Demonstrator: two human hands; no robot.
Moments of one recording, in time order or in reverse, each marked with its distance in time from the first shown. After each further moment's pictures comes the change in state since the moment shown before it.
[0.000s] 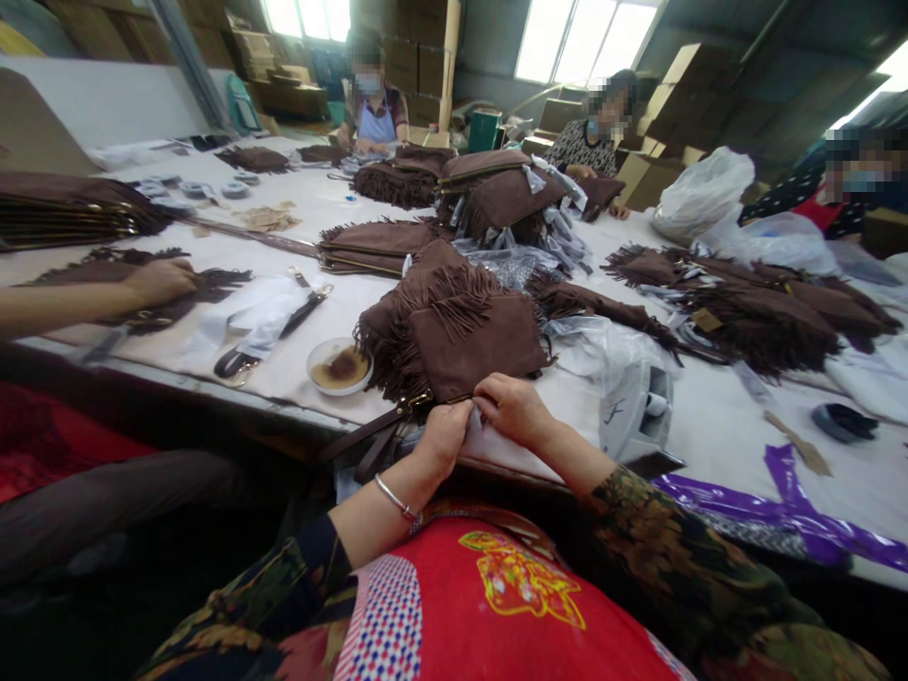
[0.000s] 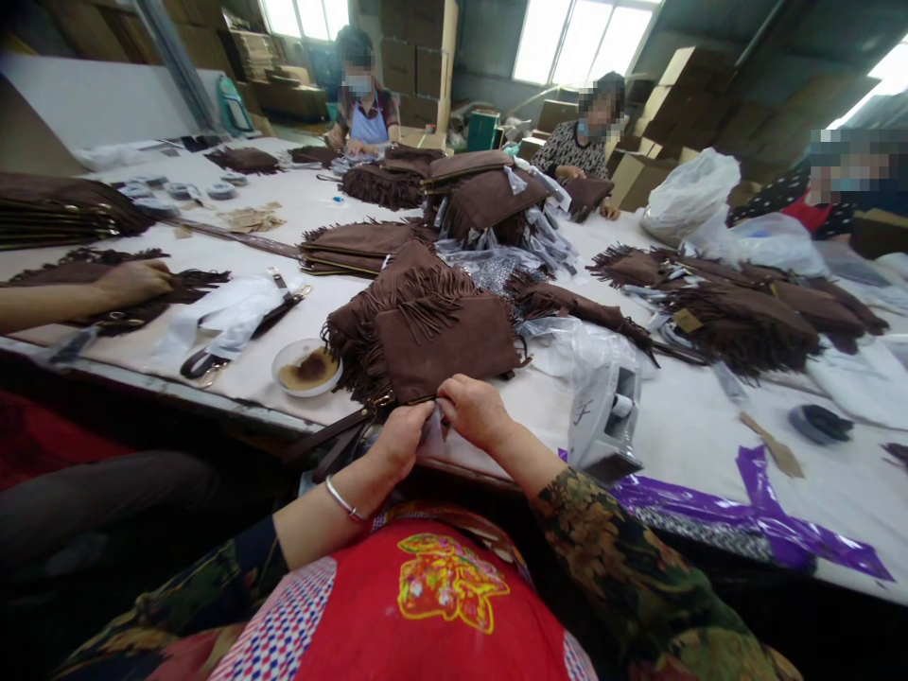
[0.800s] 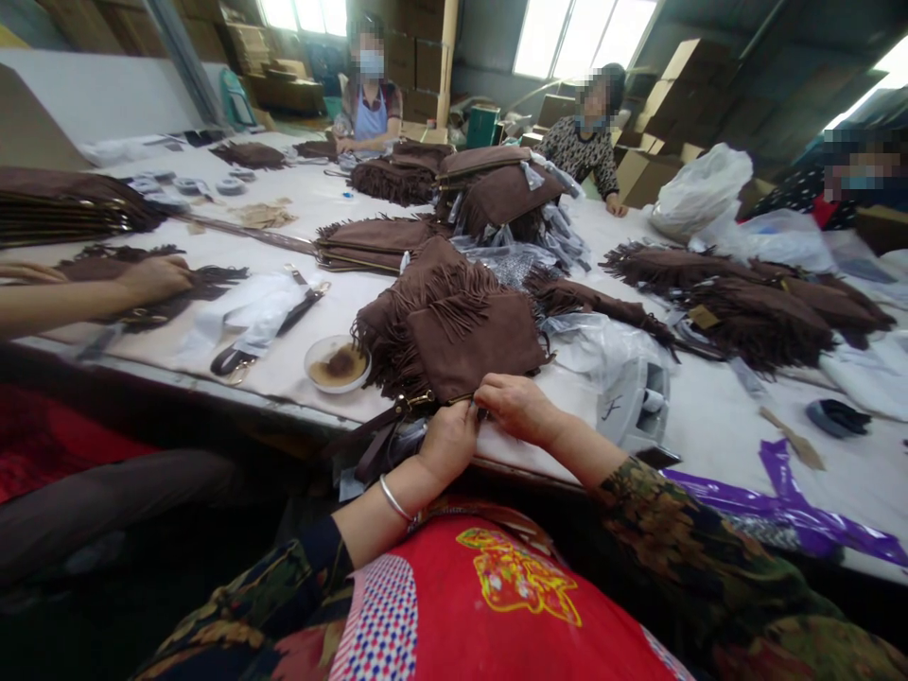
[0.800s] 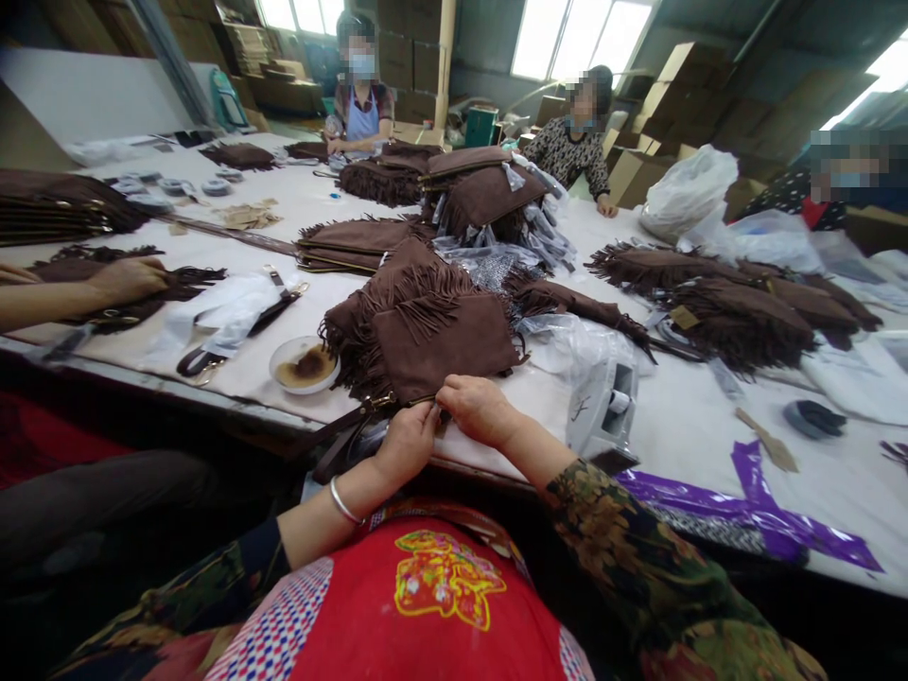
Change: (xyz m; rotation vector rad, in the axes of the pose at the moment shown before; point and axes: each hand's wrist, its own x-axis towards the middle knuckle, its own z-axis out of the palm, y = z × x) left_hand -0.008 -0.001 -0.007 0.681 -0.035 0.490; right_hand -0.002 0.009 -0.015 -0.196 -0.171 -0.281
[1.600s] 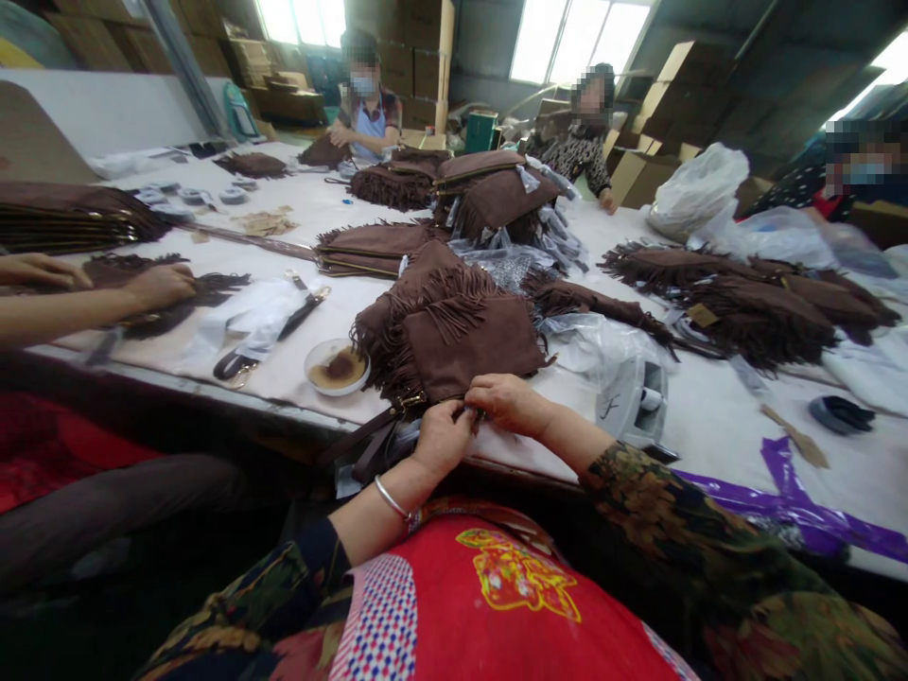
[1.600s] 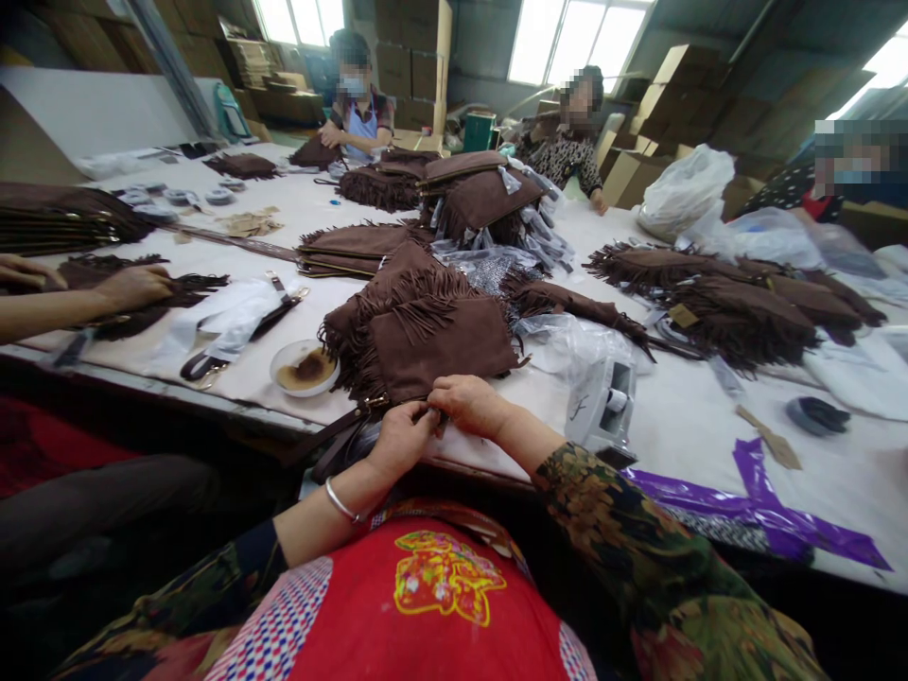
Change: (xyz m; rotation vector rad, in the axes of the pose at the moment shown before) left_hand 0.004 -0.002 0.000 -0.208 -0.003 -0.183; right_hand 0.011 0.010 0.006 0.074 -0.035 -0.156
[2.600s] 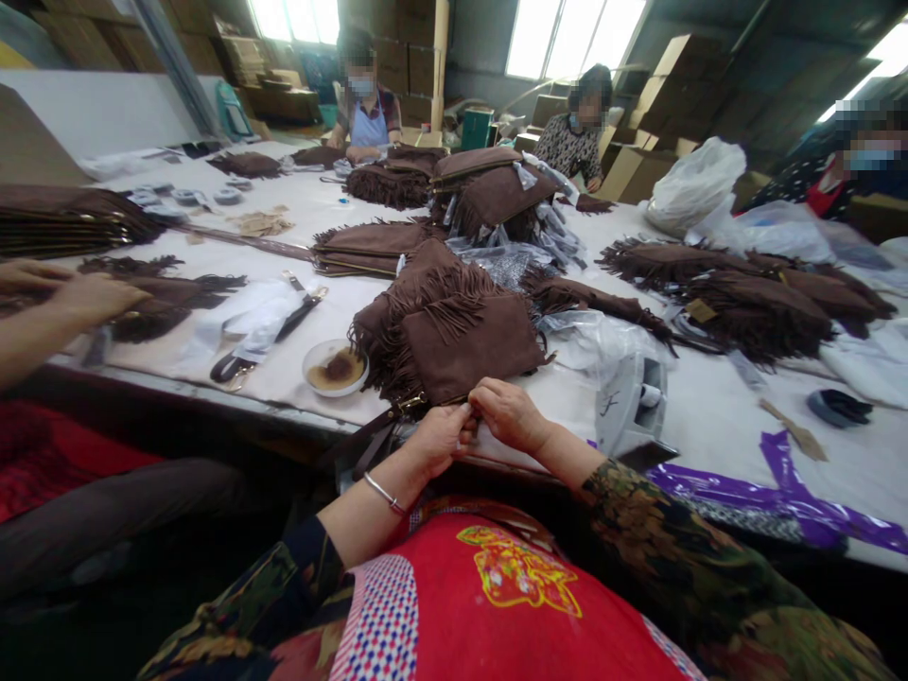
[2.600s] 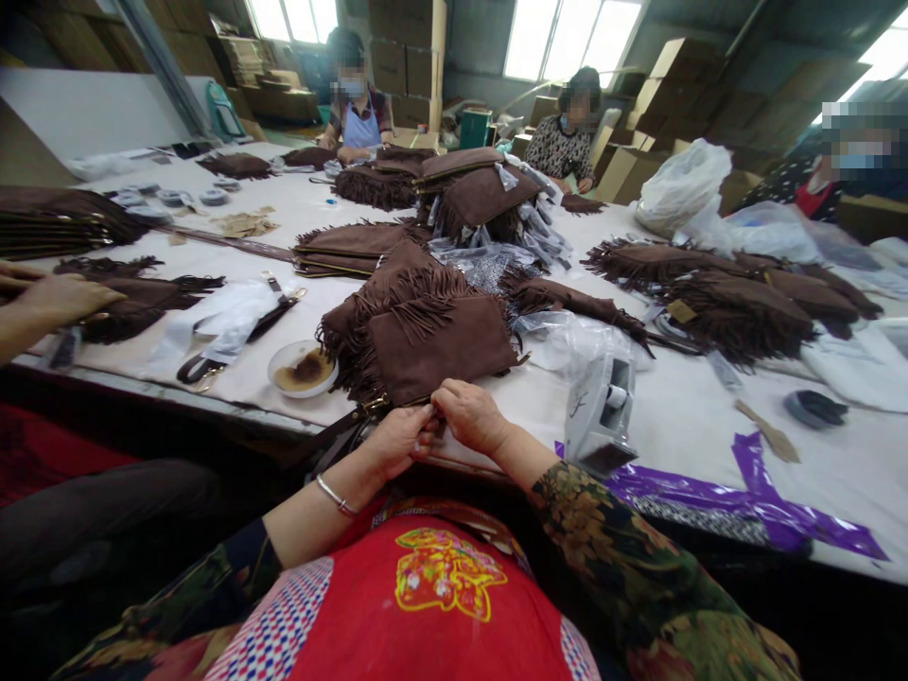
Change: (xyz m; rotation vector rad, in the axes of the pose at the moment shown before) left_hand -0.001 0.009 -0.007 -0.888 -0.329 -0.506; right_hand -0.017 -0.018 0.025 -0.007 0.238 0.203
